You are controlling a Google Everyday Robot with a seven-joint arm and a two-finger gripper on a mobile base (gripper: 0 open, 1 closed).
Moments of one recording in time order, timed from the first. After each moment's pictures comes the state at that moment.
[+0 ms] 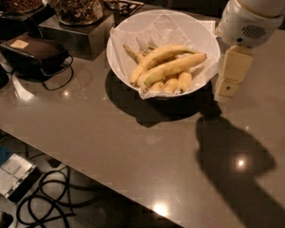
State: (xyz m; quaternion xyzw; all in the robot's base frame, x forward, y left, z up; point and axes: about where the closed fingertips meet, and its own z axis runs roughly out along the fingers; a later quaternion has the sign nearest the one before) arm 0.501 -0.183 0.959 -0.62 0.77 -0.04 0.13
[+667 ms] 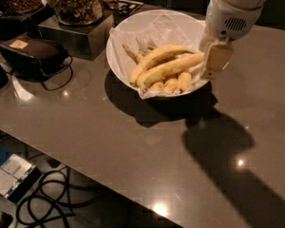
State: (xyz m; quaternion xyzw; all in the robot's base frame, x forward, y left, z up) arm 0.532 -0.167 0.954 -0.64 0.76 -0.03 0.12
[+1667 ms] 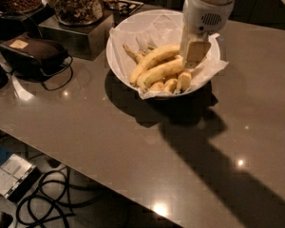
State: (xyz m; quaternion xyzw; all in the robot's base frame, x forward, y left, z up) arm 0.555 -0.126 0.949 -0.69 0.72 -0.03 0.10
